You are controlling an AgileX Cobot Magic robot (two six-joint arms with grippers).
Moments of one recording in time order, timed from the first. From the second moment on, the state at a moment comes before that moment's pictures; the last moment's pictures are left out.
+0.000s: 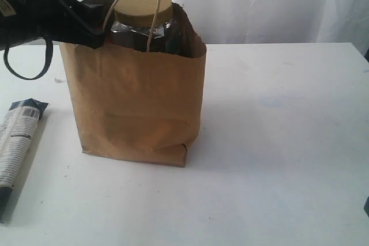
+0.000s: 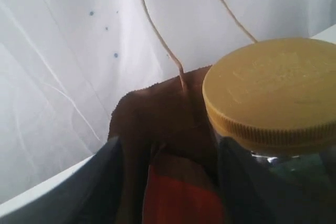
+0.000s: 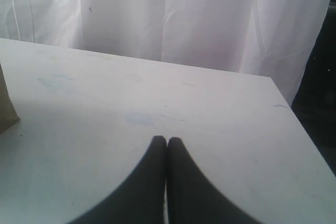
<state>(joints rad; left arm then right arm) -0.44 1.33 -0.89 -0.05 -0.17 0.29 0.13 0.38 0.00 0.18 -0.17 -0.25</state>
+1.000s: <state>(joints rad) -0.44 0.87 -0.89 -0.03 0.39 0.59 0.13 0.38 0.00 0.18 -0.17 -0.25</state>
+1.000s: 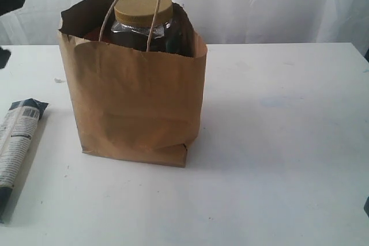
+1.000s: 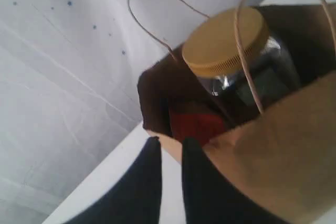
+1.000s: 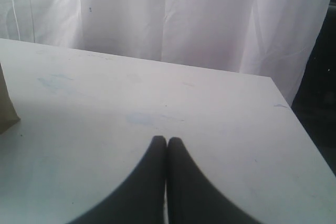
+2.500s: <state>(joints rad) -0.08 1.15 -0.70 0.09 1.15 0.19 0.13 0.38 0.00 0.18 -0.17 -0.25</state>
